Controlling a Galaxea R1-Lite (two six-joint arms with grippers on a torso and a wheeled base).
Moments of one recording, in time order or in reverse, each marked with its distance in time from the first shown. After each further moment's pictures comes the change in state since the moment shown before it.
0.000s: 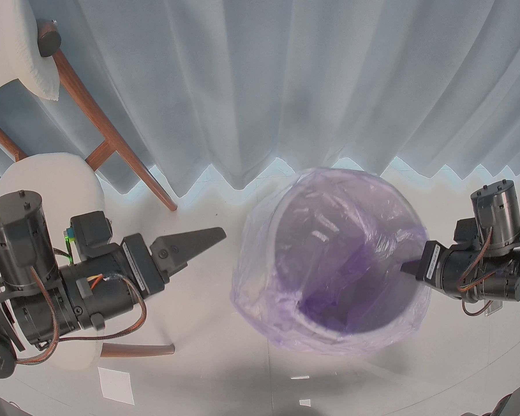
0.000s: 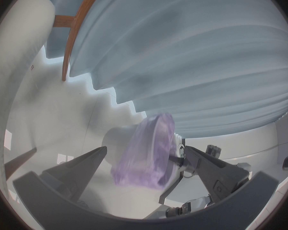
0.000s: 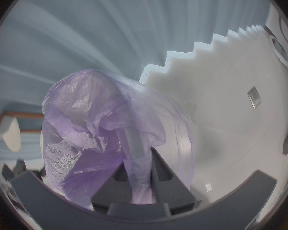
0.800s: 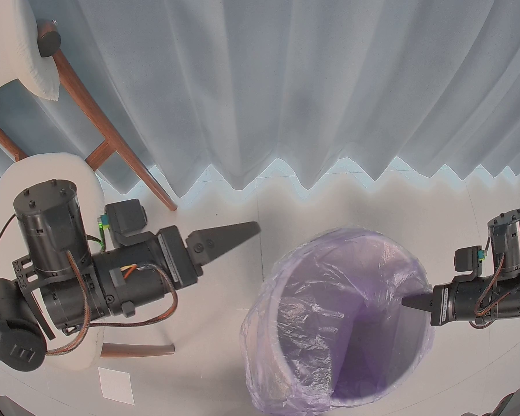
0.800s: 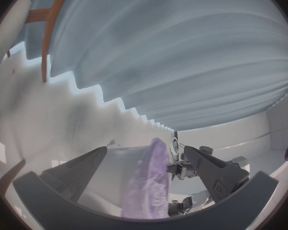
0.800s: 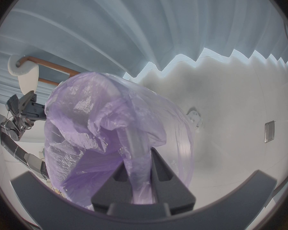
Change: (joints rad) left arm 0.016 0.144 -0.050 -0.141 -0.137 0.069; right arm -0.110 -0.062 0.199 -0.113 0.315 -0.428
